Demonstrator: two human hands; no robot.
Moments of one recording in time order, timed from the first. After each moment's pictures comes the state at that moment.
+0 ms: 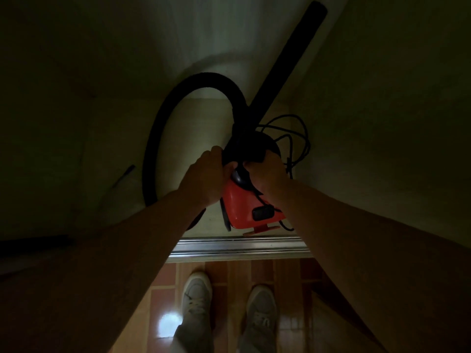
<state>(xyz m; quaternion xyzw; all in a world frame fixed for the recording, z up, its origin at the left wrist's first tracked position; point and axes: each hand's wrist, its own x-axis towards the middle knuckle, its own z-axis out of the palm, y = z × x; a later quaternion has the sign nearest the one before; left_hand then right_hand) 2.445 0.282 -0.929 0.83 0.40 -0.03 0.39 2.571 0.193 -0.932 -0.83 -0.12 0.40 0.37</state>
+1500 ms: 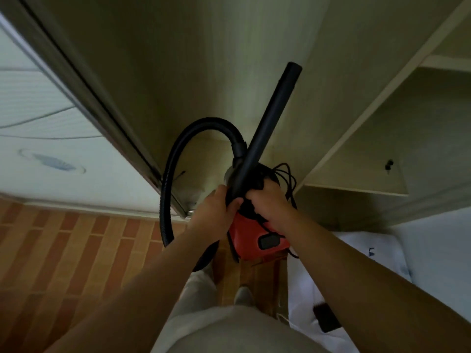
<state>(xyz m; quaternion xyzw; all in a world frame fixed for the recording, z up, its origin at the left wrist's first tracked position) 2.252 -0.005 -0.478 0.80 0.45 0.05 0.40 2.398 -0.066 -0.443 -0.78 -0.23 0.46 0.35</state>
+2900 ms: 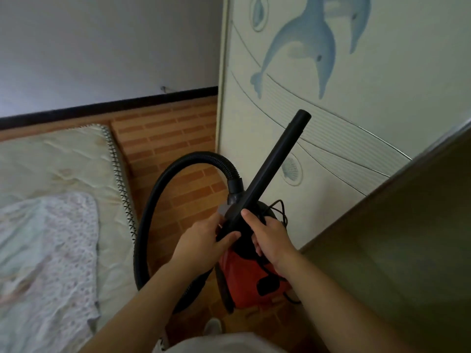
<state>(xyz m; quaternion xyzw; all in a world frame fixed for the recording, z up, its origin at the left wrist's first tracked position) 1.822 -0.109 -0.392 0.55 0.75 0.24 0.27 1.986 -0.034 -0.359 -0.55 -0.56 0.60 0.17</state>
